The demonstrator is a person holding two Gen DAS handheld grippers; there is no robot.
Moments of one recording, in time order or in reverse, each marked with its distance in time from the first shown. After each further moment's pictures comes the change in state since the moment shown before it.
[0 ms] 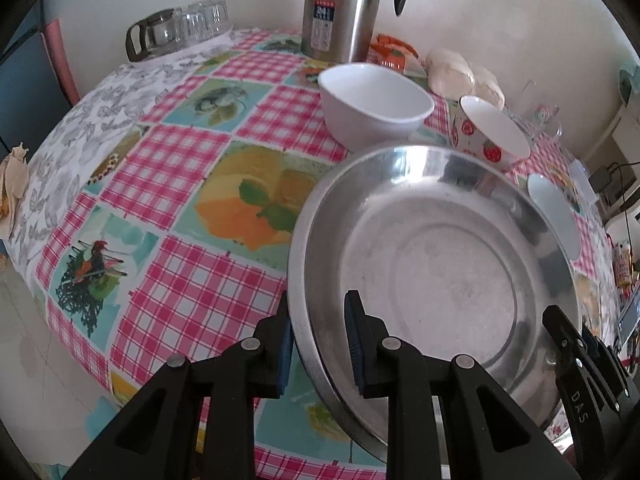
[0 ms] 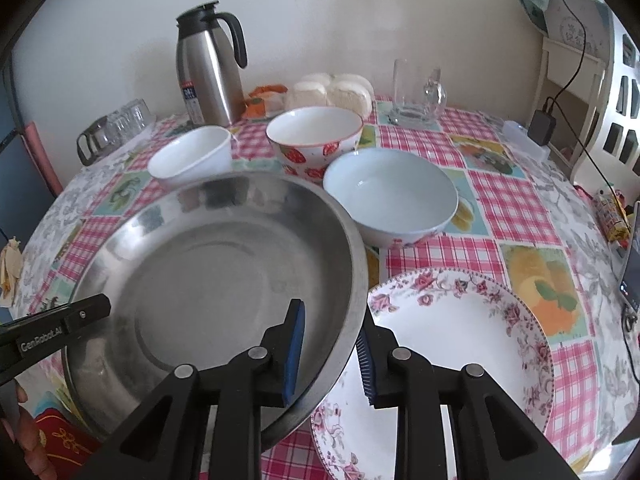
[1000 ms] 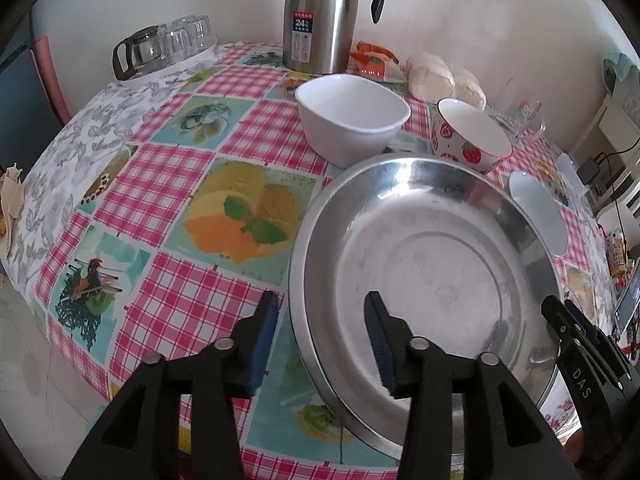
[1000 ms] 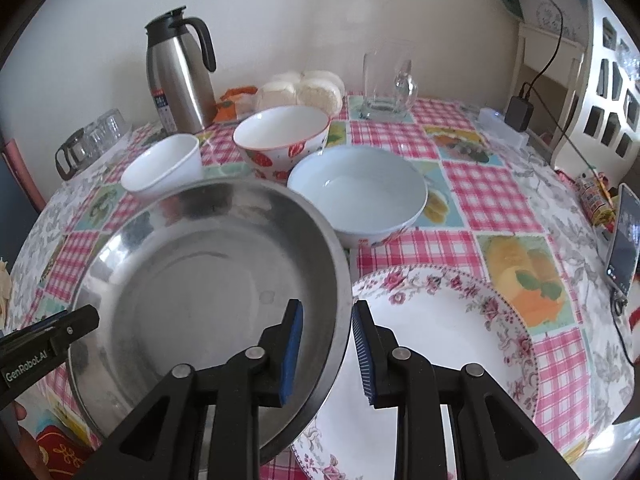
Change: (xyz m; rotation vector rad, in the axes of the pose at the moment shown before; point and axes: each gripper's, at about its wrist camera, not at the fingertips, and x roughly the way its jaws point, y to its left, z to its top) left arm -0.011 -0.011 0.001 0.048 -0.050 -0.019; right arm -0.004 -0.013 0.004 0.065 -0.002 -0.055
